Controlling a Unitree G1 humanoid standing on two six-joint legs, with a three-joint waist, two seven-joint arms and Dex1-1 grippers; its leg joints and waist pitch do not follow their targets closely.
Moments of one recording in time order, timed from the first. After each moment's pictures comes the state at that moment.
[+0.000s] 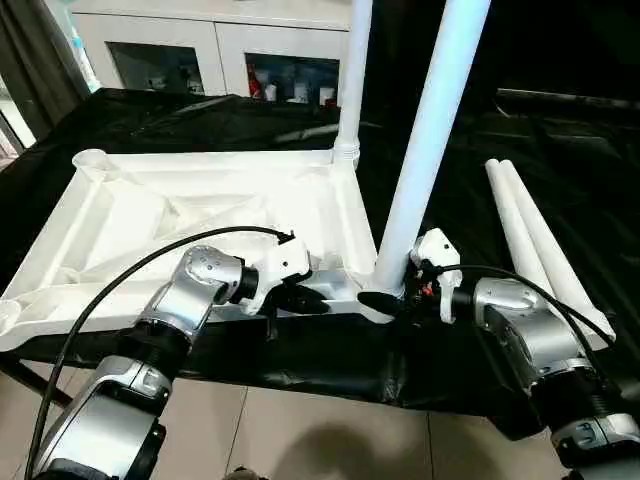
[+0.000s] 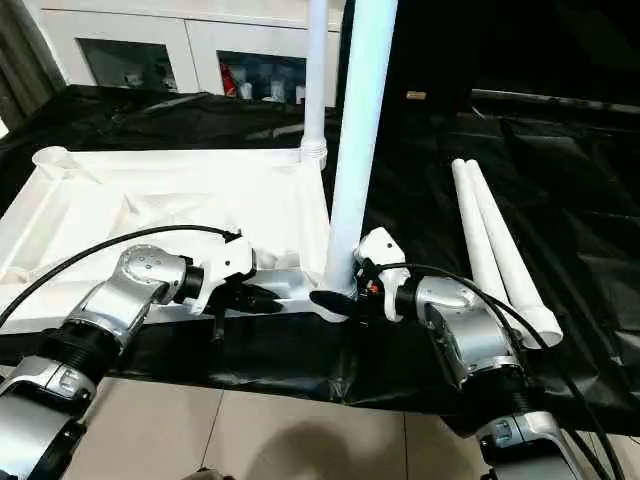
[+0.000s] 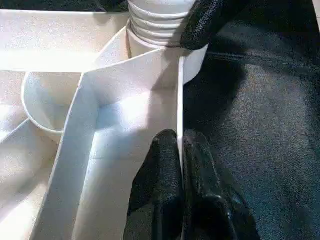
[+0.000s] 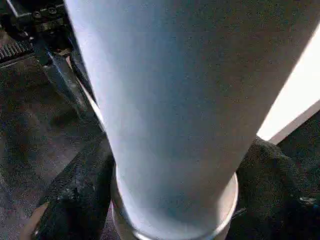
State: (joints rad) left arm -0.68 0.31 -0.29 0.71 0.07 0.02 -1.24; right arm -0.46 -0.37 0.16 0.47 0.16 0.15 0.99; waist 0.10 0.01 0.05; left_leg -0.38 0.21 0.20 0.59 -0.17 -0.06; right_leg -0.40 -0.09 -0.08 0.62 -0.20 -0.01
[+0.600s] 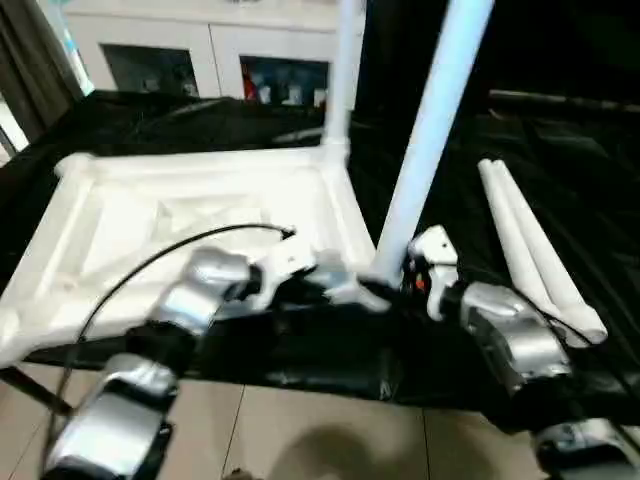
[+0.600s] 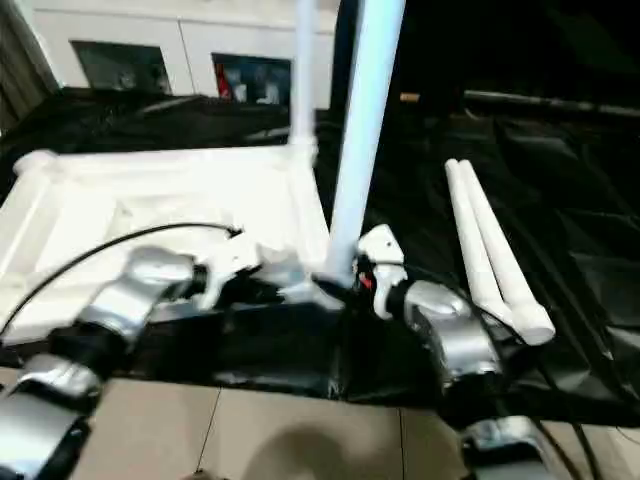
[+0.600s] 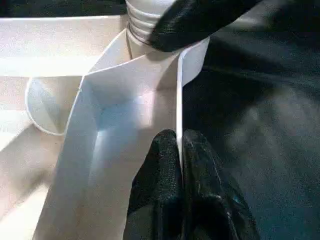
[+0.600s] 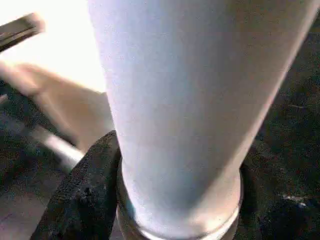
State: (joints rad) left arm -0.72 0.22 -0.28 0.79 0.12 0.07 -0.99; right arm -0.46 -0.20 0.05 0.58 0.14 0.11 0.59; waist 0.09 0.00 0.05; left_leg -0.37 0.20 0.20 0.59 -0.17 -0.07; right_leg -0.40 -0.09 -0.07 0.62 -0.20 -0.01
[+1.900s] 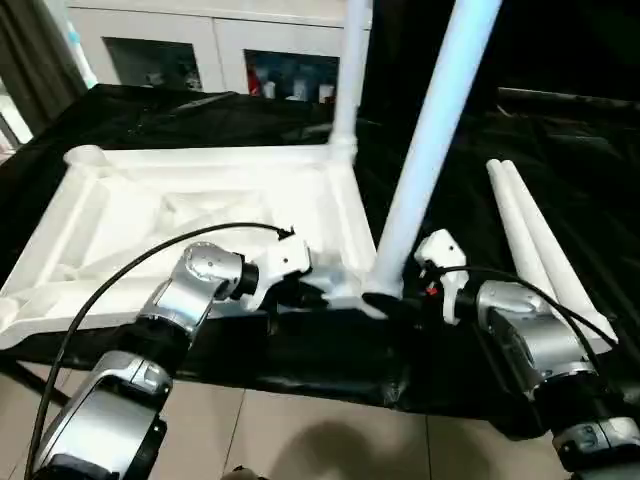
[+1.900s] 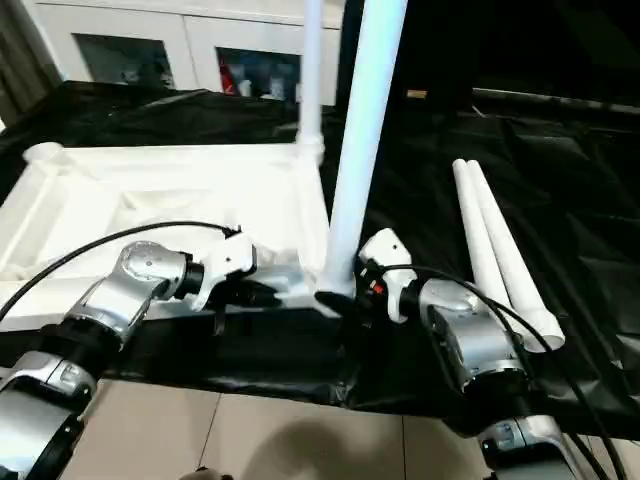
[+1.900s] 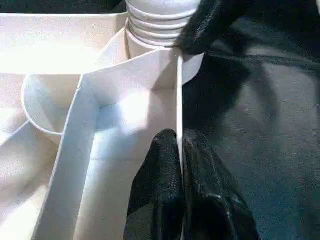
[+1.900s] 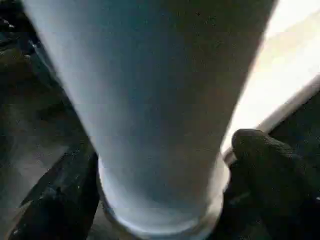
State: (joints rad) left arm -0.68 0.32 -0.30 0.72 0.07 0.00 -1.24; right arm -0.44 -0.37 0.15 0.47 0.15 0.16 0.96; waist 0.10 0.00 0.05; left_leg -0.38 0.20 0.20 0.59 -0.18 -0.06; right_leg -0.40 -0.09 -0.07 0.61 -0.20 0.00
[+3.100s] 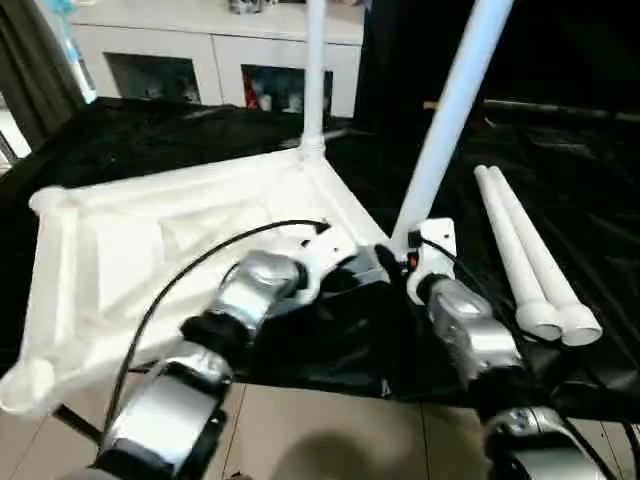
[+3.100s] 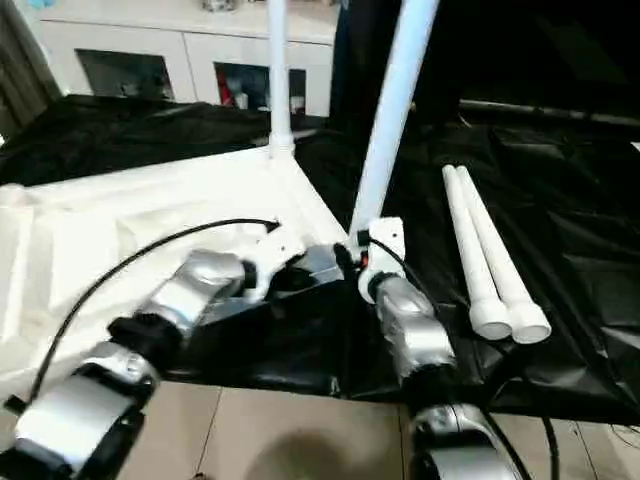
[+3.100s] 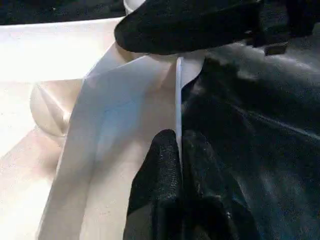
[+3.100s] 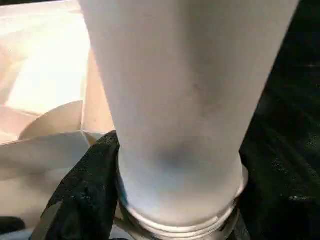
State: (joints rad) left arm -0.79 0.07 -0.28 0.90 0.15 0.14 -0.76; right arm -0.54 -0.05 -0.03 0.69 0.09 0.15 0.17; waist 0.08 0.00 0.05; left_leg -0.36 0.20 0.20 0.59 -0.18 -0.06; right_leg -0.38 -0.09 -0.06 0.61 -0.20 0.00
